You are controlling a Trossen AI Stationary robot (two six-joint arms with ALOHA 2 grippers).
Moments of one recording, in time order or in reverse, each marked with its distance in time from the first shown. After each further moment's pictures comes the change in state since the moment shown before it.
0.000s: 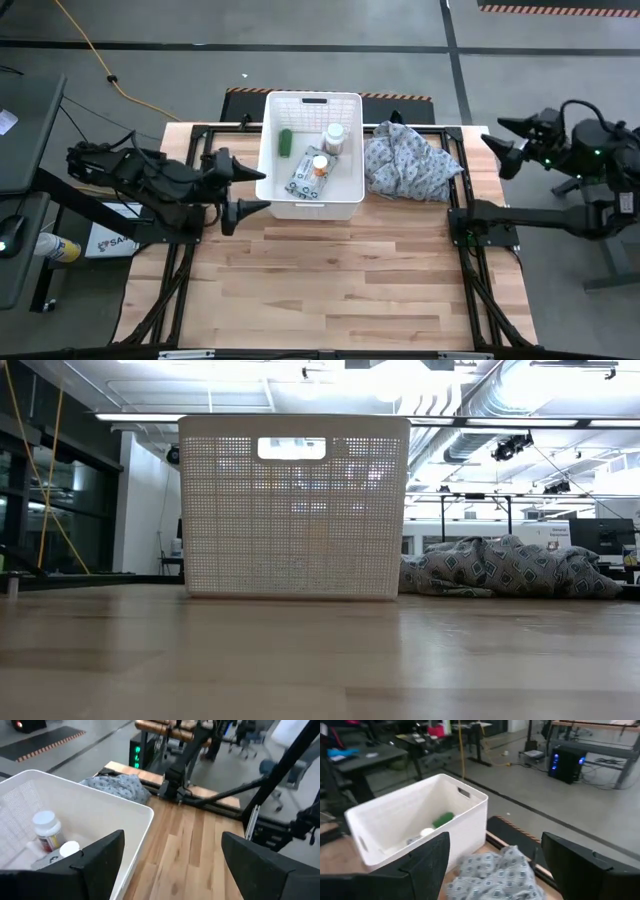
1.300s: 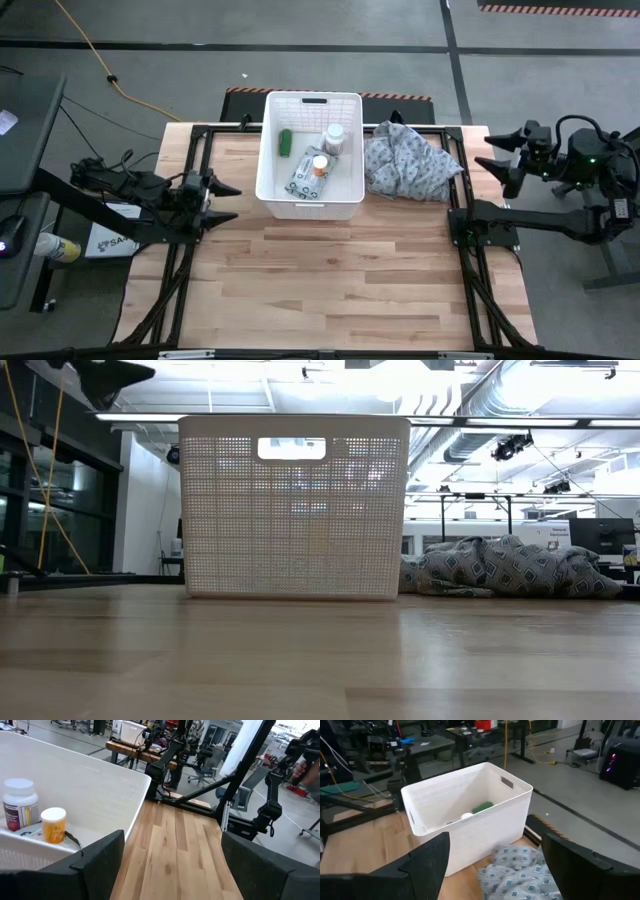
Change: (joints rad) left arm 0.000 -0.807 -0.990 0.477 0.143 0.078; right arm 0.000 -0.116 -0.143 0.056 -0.257 -0.042
